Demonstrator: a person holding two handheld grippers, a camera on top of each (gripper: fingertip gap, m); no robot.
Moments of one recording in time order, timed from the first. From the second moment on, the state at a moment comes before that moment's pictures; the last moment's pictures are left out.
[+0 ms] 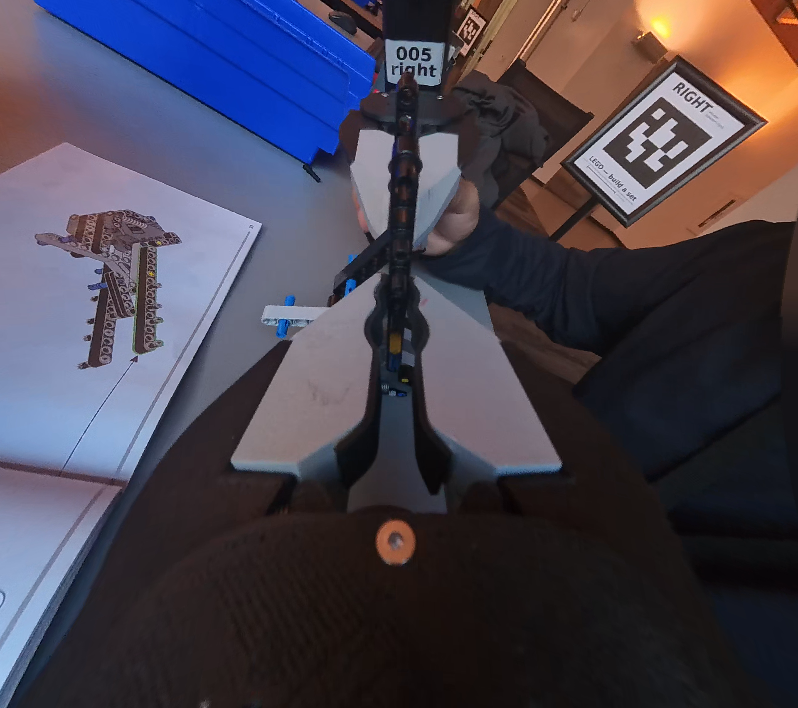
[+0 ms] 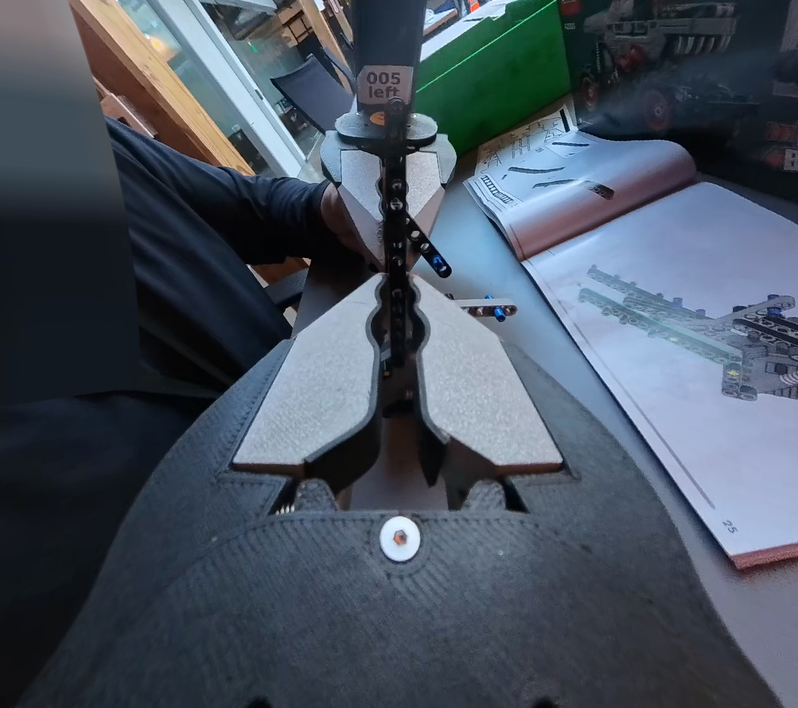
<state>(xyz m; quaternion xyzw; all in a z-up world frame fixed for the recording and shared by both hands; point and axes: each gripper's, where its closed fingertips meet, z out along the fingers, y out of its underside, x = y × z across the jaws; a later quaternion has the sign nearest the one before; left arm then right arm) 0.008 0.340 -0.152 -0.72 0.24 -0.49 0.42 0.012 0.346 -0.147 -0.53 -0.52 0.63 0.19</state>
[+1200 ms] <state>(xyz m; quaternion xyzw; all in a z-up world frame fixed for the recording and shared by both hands) 0.009 0.338 -0.152 -0.73 0.25 -0.47 0.43 0.016 0.338 -0.148 -0.52 -0.54 0.64 0.16</state>
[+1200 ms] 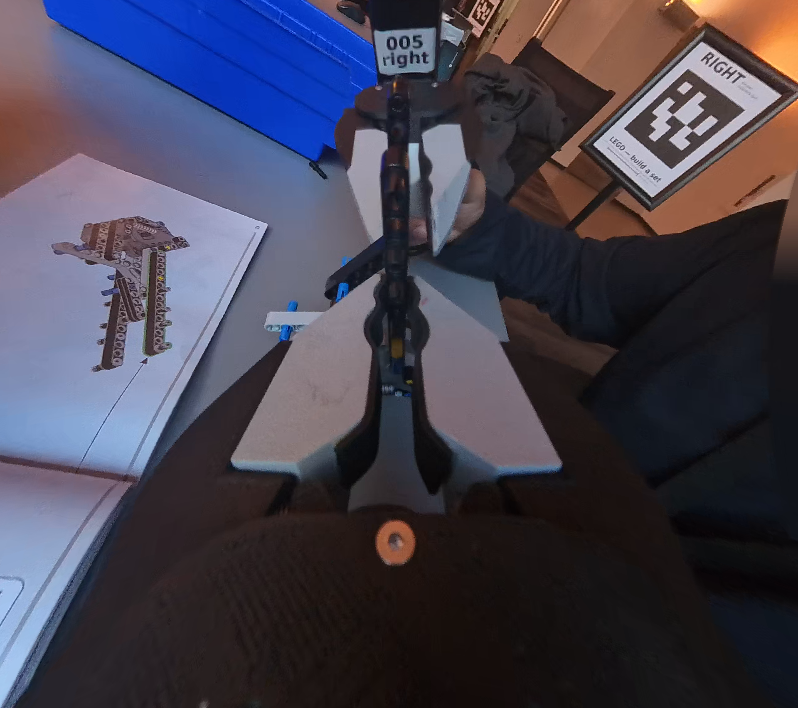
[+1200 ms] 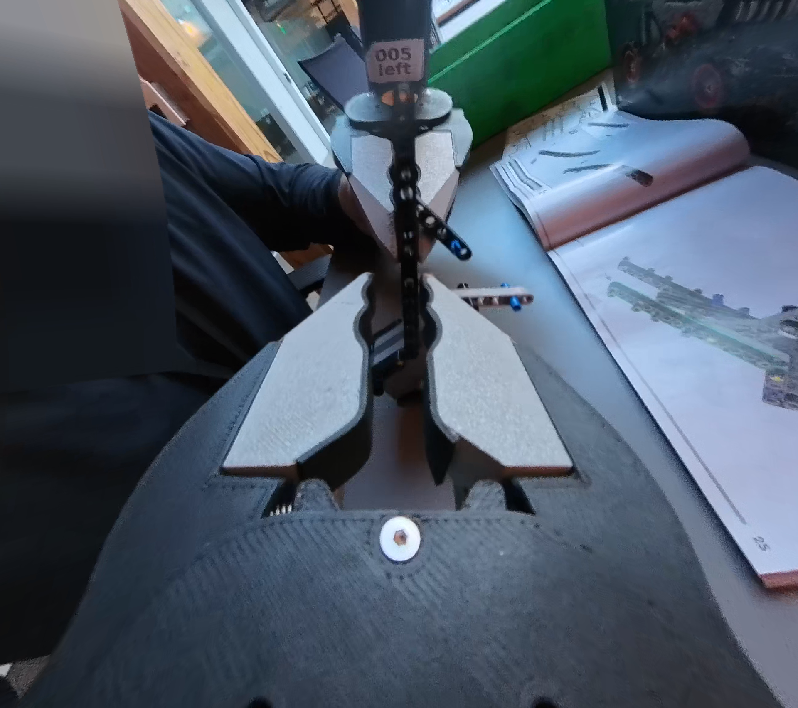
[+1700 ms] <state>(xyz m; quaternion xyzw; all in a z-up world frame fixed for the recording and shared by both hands) -0.018 0.332 -0.181 -0.78 0.18 -0.48 0.34 0.011 0.337 -0.192 -0.58 -0.53 0.62 0.05</state>
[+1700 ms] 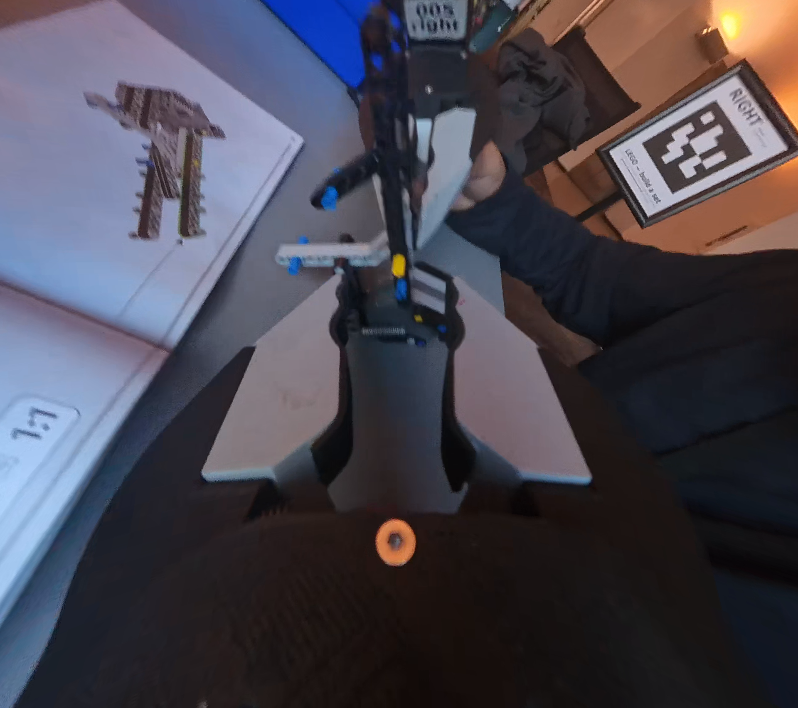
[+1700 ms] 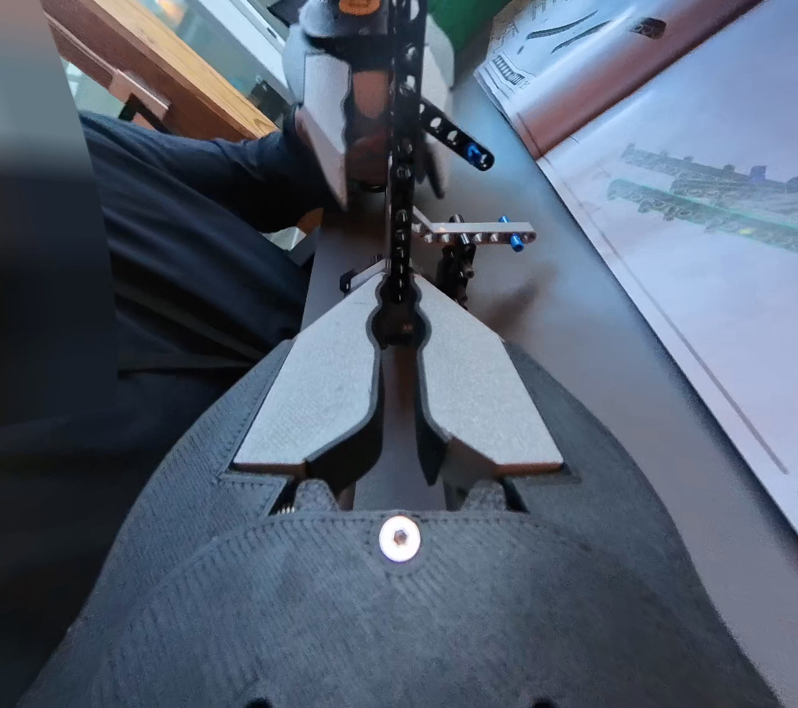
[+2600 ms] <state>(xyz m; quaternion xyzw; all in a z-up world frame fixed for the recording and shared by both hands) 0.008 0.326 -0.192 -0.77 0.15 -0.50 0.36 0.006 0.325 -0.196 -0.58 -0.55 0.60 0.07</state>
